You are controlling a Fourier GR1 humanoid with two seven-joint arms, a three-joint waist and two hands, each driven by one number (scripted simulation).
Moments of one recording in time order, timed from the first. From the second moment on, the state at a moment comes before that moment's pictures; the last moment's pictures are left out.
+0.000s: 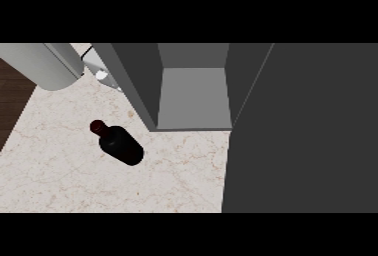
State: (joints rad) left arm -0.12 0.29 0.39 -2.26 0.80 0.08 0.66; right arm 0.24 -0.14 0.41 -2.52 -0.06 -0.07 0.43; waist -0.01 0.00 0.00
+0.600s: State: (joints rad) left arm -0.08 0.20 0.28 -1.97 0.61 -0.14 0.43; right arm 0.28 -0.14 0.38 -2.51 -0.07 -0.03 0.36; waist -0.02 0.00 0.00
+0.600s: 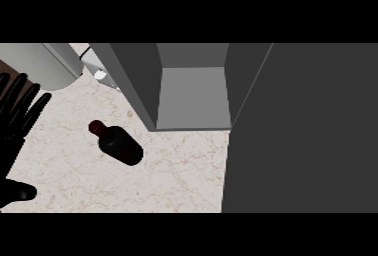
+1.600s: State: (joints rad) left arm -0.16 0.18 0.28 -1.33 0.33 -0.26 -0.05; right arm 0.35 -0.14 0.36 -2.50 -0.08 0.03 0.27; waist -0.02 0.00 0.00
